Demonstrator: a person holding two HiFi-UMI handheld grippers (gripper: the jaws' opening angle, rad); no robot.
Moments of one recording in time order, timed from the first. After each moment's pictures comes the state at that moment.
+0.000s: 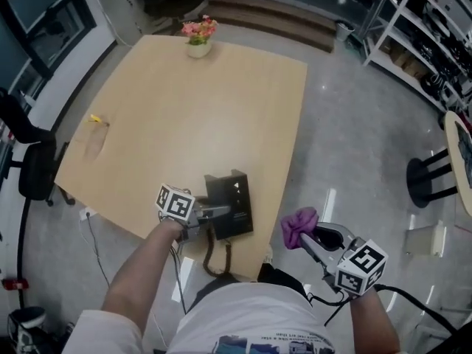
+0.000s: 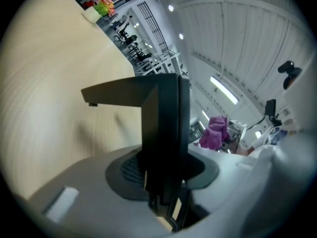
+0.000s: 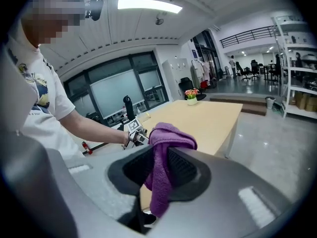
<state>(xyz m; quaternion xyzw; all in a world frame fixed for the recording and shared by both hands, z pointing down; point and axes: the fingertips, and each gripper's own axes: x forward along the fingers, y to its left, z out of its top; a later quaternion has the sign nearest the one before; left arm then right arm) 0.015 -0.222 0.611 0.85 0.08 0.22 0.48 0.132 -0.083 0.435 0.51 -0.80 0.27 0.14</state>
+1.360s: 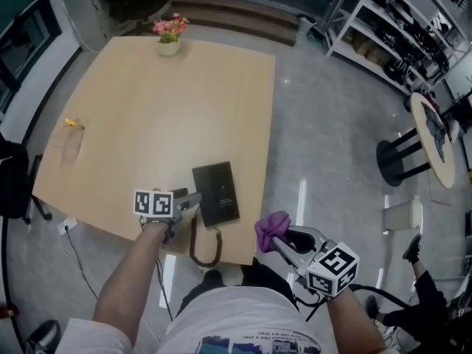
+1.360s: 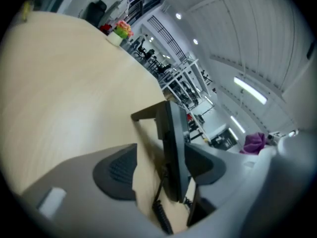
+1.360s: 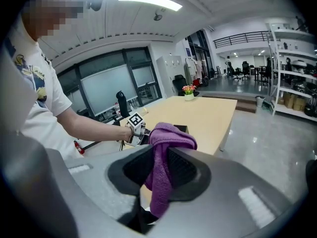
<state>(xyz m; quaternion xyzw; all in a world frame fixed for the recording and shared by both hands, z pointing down) -0.024 -0.265 0.635 0.85 -0.09 0.24 0.45 0.073 -0.054 0.450 0.56 -0.77 0.28 0.16</state>
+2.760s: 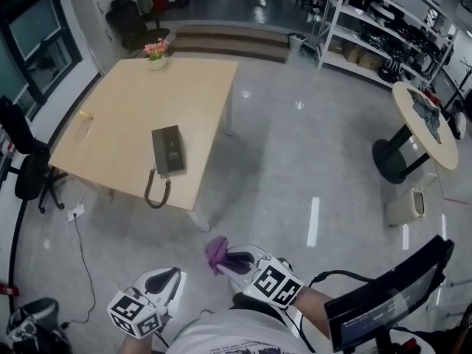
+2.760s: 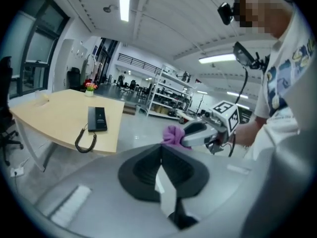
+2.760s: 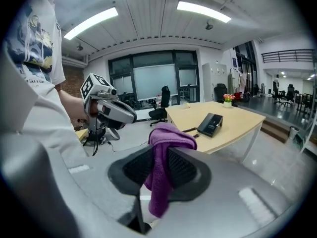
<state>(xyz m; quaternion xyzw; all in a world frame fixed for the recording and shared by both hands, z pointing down) -0.093 0.154 0.459 0.94 -0.19 0.19 0.20 -0.001 0.170 0.472 0.38 -0.89 0.14 0.21</state>
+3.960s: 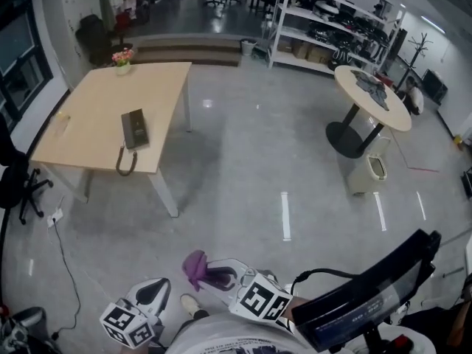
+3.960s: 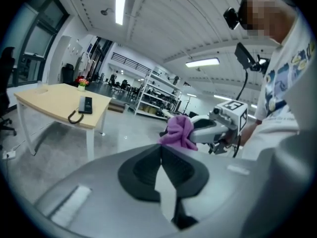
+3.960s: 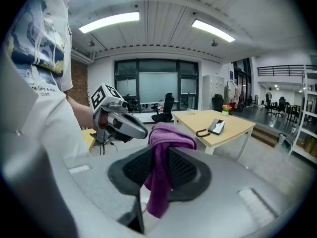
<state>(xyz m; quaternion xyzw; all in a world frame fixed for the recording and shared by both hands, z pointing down) -0.152 0.335 0.459 0.95 -0.13 0.17 0.22 -0.084 0.366 0.429 0.42 -0.88 0.09 0.21</state>
